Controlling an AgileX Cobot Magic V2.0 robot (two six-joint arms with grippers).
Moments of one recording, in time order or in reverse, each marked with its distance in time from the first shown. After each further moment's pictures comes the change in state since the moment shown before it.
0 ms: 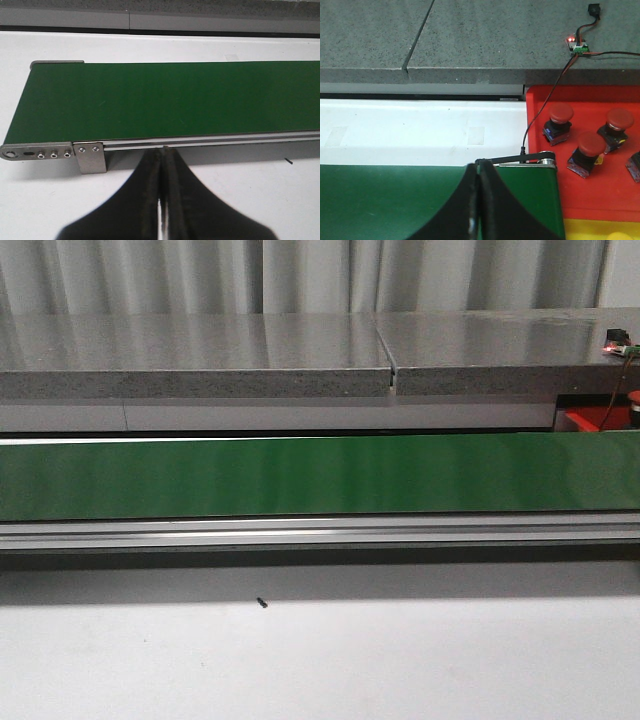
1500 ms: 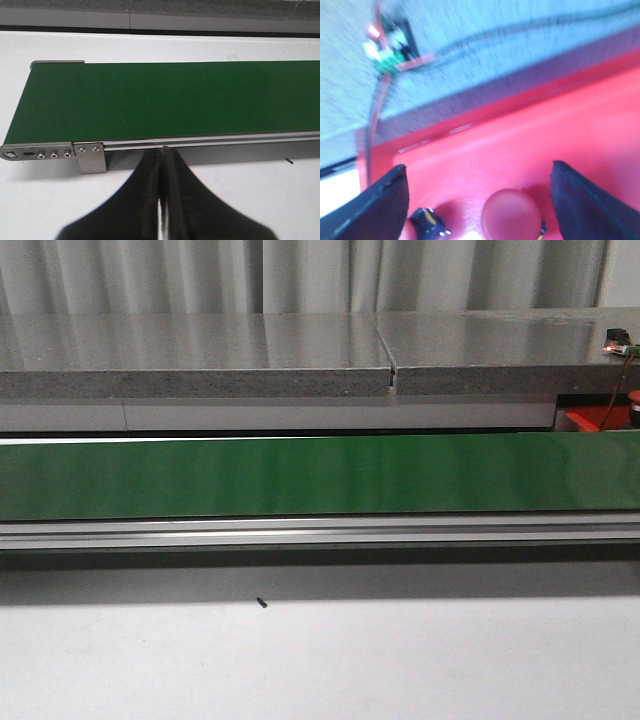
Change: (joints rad) left arm 0.000 0.000 0.000 0.002 0.000 0.000; right arm -0.307 1.055 -0.883 0.015 0.109 0.096
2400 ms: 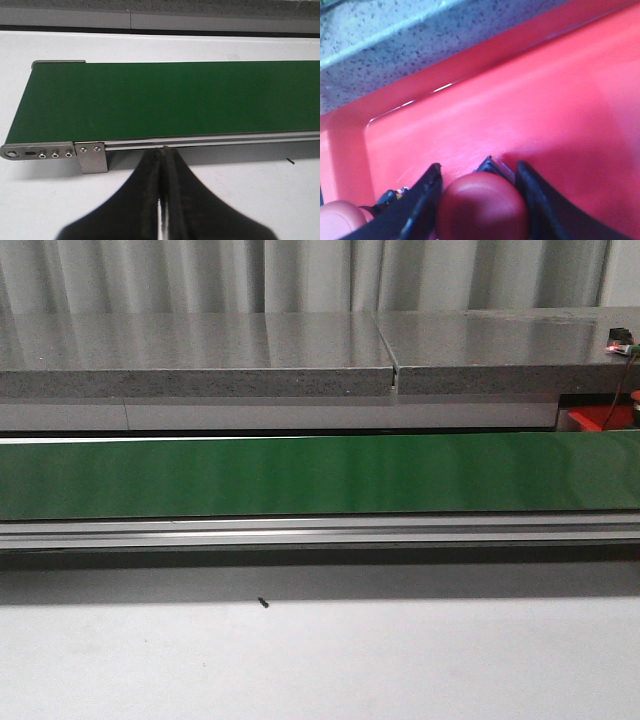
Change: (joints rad) left arm 0.000 0.000 0.000 0.001 0.000 0.000; right arm 0.000 0.104 0.006 -0.002 0.028 0.062
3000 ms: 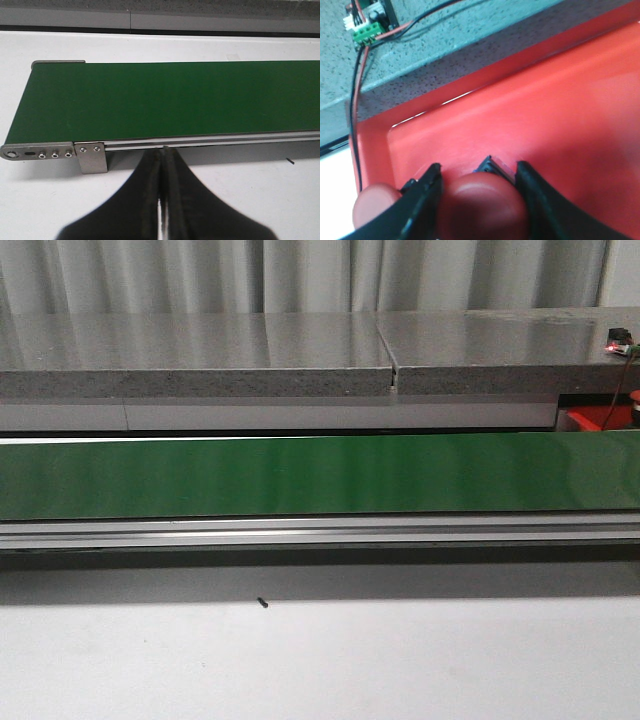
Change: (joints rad) left arm 0.000 0.000 0.000 0.000 0.000 0.000; right arm -0.020 -0.094 0.008 -0.004 0.051 0.000
